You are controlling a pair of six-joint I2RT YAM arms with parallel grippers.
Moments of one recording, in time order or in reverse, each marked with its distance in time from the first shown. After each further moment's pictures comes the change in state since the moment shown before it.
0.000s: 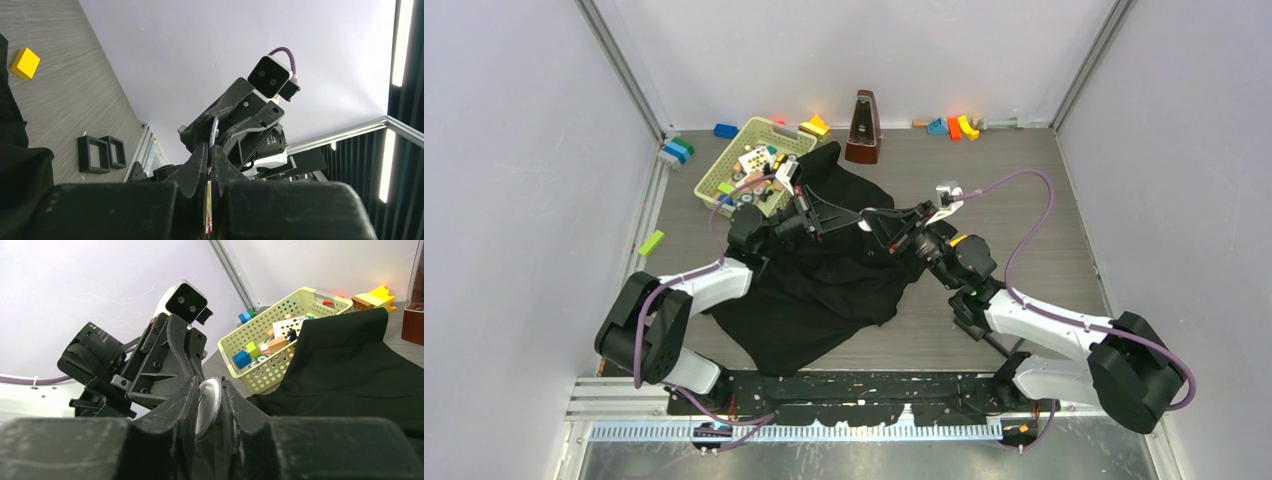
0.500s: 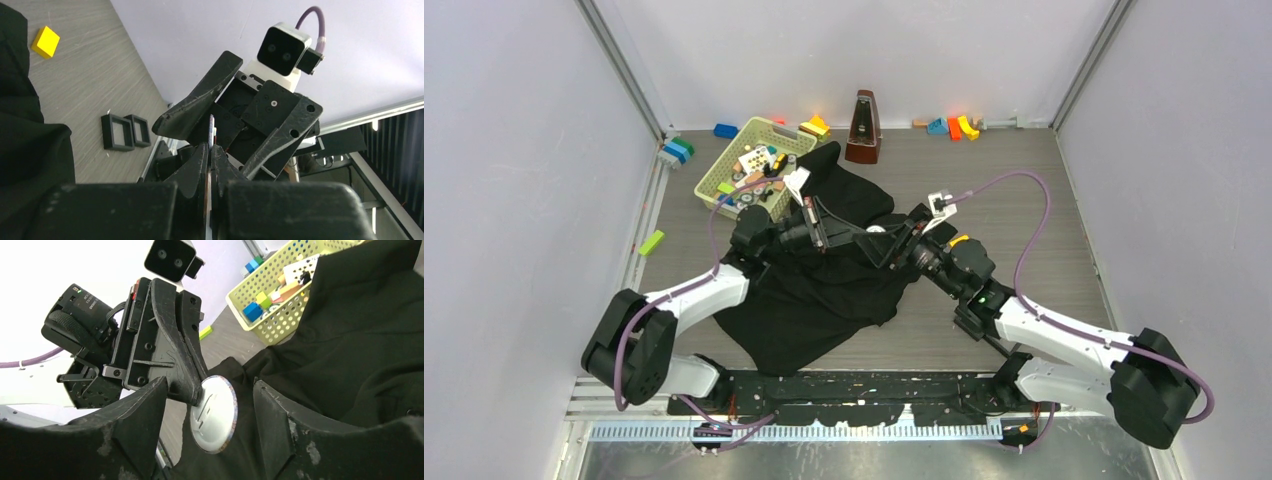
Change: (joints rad) left arm -0.045 -0.099 -0.006 -0.223 0.005 0.201; right arm 0.029 -0.098 0.002 -0.244 -0.007 0.100
